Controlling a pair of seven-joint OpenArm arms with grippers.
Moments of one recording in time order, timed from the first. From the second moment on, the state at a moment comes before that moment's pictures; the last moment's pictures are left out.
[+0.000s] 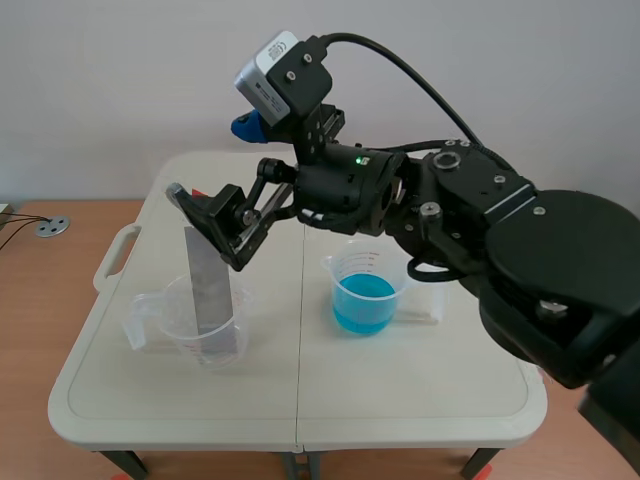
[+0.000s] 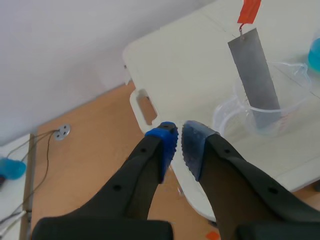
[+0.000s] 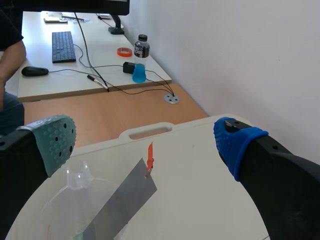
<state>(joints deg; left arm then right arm) 50.6 -25.5 -32.2 106.8 -6.0 -31.0 -23.9 16.0 12.7 -34.5 79.8 6.0 32.9 10.3</state>
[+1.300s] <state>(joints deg) 29.9 -31.5 -8.9 112.5 -0.5 -30.4 -16.9 -36.0 26.4 -3.5 125.2 8.7 18.4 2.4</state>
